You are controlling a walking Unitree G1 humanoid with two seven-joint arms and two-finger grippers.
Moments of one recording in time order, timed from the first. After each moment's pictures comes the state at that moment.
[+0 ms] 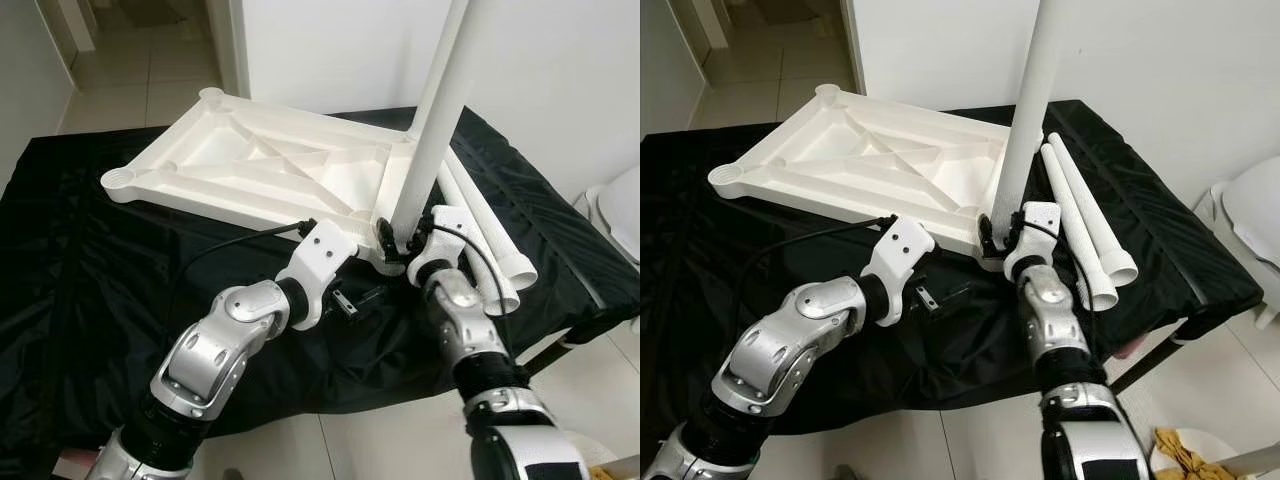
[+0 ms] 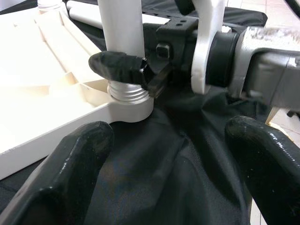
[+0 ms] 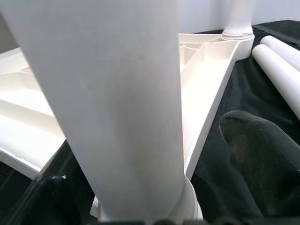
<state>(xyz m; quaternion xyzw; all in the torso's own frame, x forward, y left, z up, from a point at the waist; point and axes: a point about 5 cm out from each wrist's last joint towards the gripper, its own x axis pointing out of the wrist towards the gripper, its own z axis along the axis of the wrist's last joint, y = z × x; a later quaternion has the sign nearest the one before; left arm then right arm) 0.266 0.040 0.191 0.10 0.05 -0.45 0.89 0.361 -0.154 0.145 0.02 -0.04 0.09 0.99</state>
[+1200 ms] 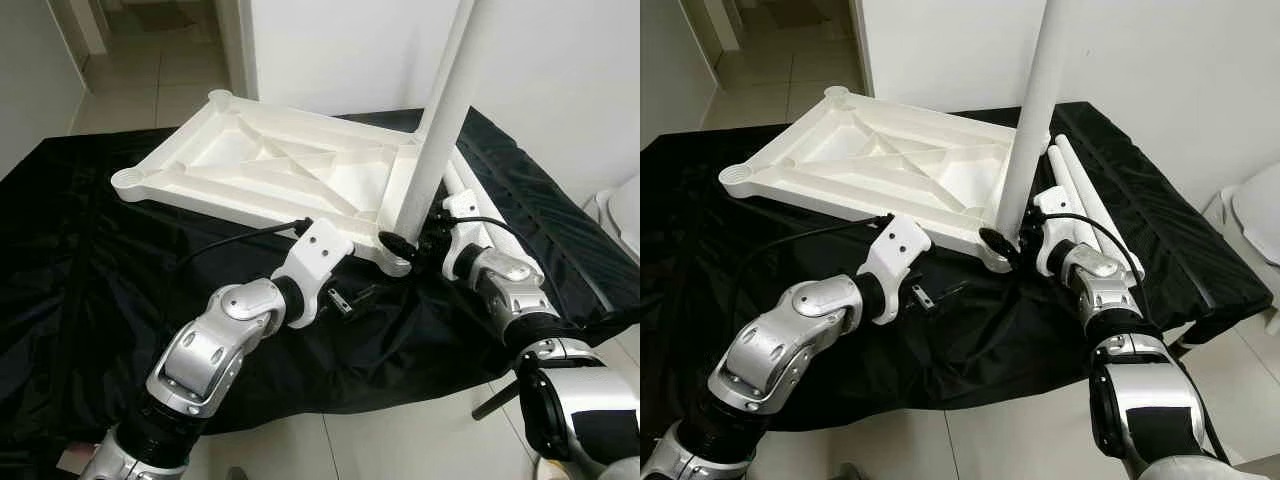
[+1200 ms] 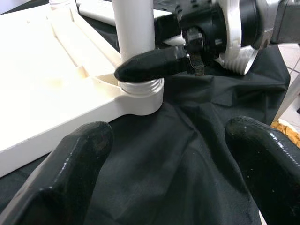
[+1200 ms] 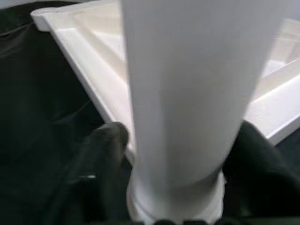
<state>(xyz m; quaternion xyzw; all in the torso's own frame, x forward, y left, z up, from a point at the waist) 0.269 0.044 0.191 0.11 0.05 -0.45 0.89 0.372 -0.187 0.153 -0.09 0.02 0.34 0.94</state>
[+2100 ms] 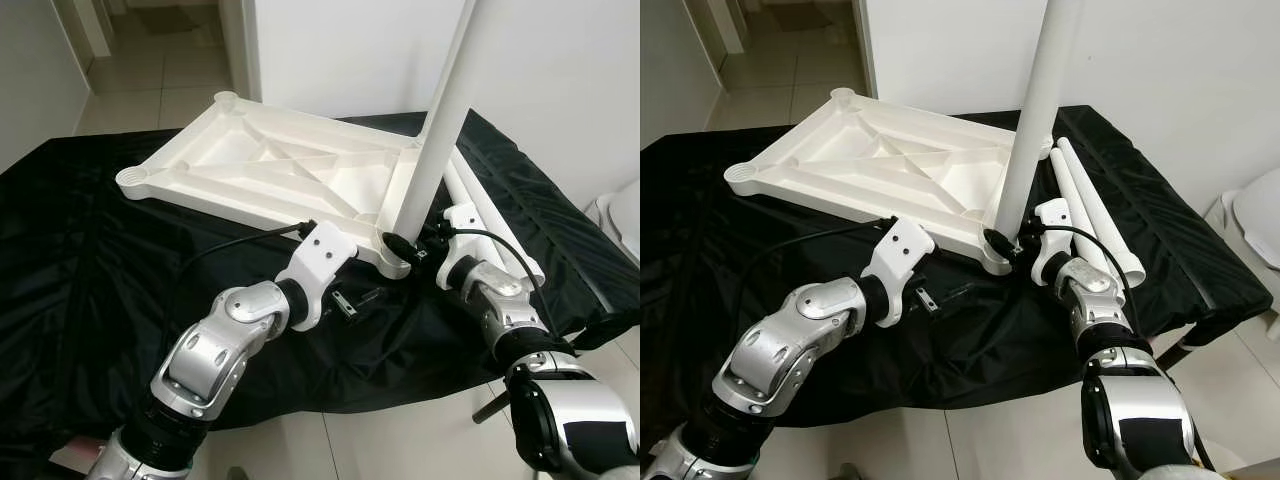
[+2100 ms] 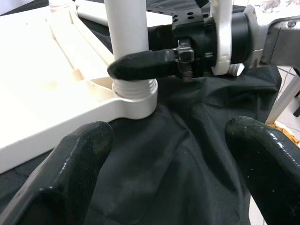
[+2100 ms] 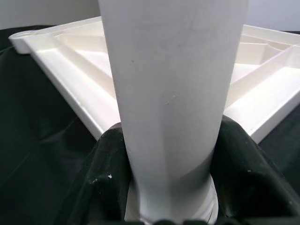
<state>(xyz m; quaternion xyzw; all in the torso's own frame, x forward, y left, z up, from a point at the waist) 0.266 0.040 0.189 0.10 0.06 -0.45 0.89 0.369 -0.185 0.139 -0.05 -0.02 0.25 0.97</state>
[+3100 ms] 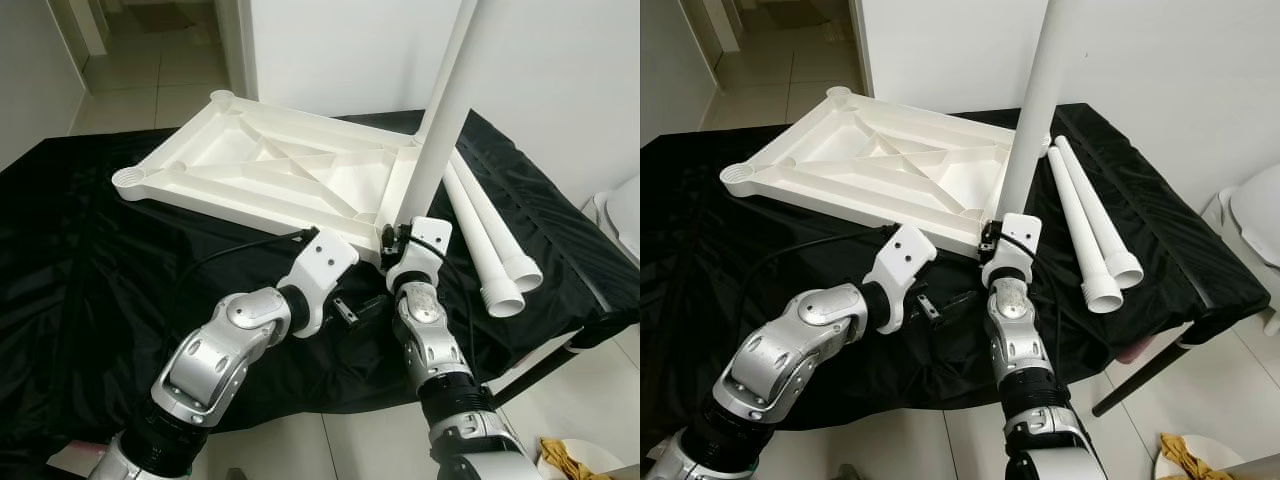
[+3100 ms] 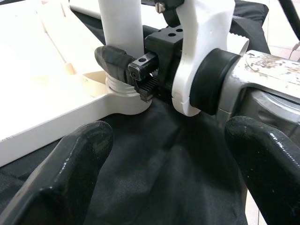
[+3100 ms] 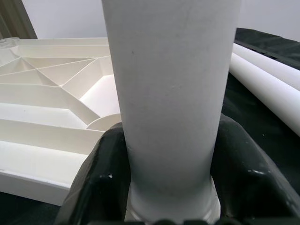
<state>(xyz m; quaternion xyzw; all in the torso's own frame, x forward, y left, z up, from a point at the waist) 0.262 0.039 0.185 0.10 0.06 -0.46 0.88 0.341 -0.118 0.136 0.02 -0.05 -0.07 1.00</state>
